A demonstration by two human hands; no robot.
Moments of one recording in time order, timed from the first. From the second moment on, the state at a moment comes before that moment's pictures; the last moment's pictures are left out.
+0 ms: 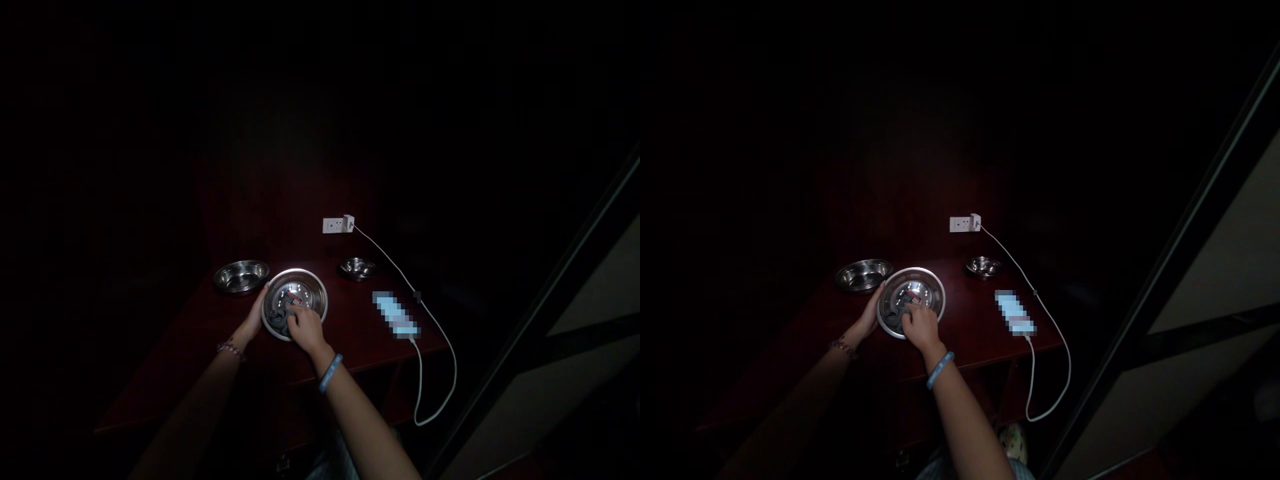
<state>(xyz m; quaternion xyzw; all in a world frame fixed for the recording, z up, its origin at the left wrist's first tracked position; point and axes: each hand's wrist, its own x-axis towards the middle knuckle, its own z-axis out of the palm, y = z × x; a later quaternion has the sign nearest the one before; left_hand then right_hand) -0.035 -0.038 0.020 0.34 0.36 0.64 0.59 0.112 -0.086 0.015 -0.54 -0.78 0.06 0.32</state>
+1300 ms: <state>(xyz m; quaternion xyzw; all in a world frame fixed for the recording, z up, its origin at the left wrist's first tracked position) -0.035 -0.058 0.004 0.33 0.39 0.70 0.50 0.110 -0.099 0.019 -0.50 -0.82 -0.02 0.28</state>
